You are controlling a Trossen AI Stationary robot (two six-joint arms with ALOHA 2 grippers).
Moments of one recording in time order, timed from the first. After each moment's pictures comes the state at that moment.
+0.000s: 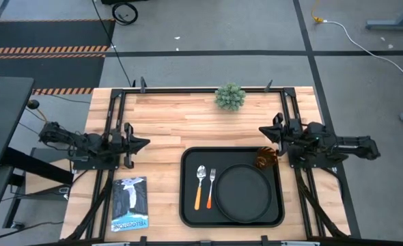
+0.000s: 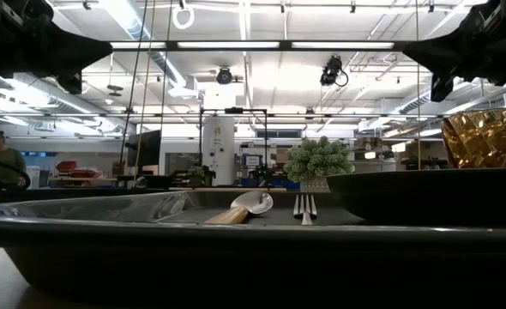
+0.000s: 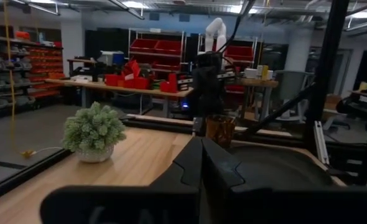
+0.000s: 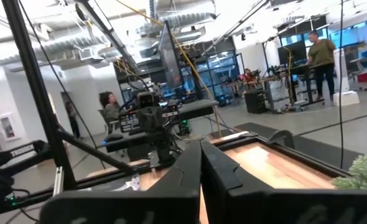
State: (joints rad) left arm -0.35 0.01 0.01 0.18 -0.54 -0.02; right arm -0.08 0.01 0.01 0.25 0.09 0.20
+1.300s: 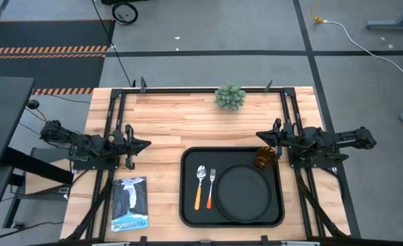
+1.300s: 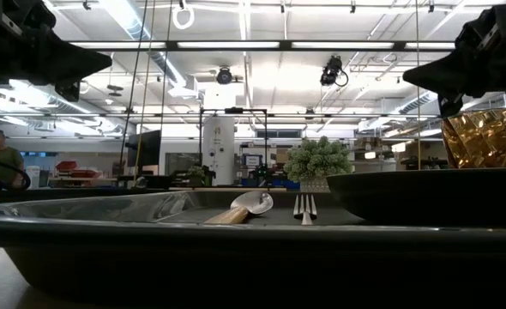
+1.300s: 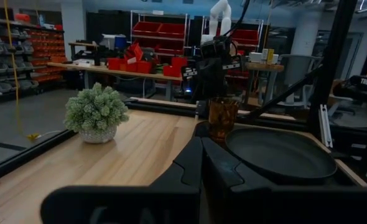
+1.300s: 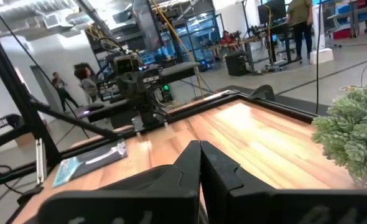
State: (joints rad) left arm -0.39 0.01 0.01 0.08 -0.59 -0.06; right arm 0.12 0.01 0.01 0.07 0.35 0.26
